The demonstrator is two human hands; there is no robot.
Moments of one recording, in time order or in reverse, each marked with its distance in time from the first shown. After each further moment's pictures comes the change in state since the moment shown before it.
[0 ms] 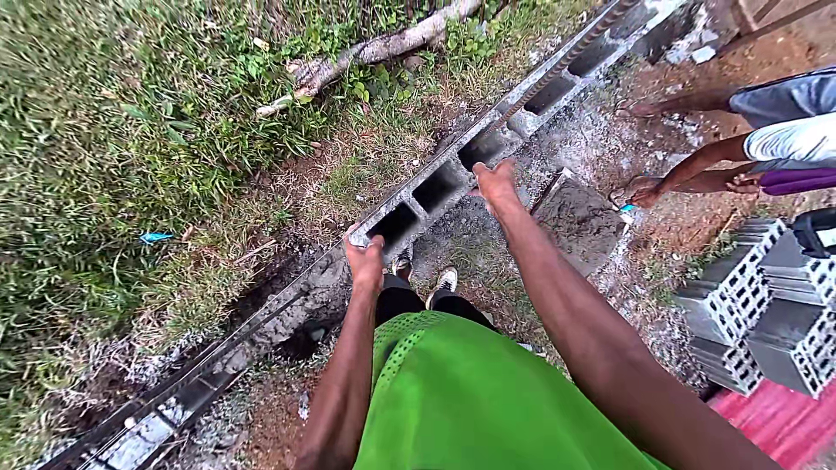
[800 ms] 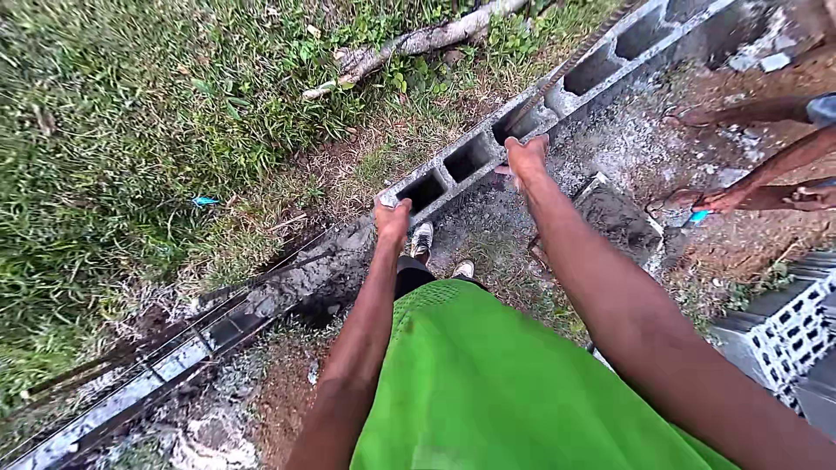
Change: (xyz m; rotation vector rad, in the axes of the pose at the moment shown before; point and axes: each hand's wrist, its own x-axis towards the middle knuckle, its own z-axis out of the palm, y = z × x) left_hand 0.001 0.009 0.000 0.024 -0.008 0.005; right_hand -0.005 -0.001 0.003 -0.040 -0.024 -0.024
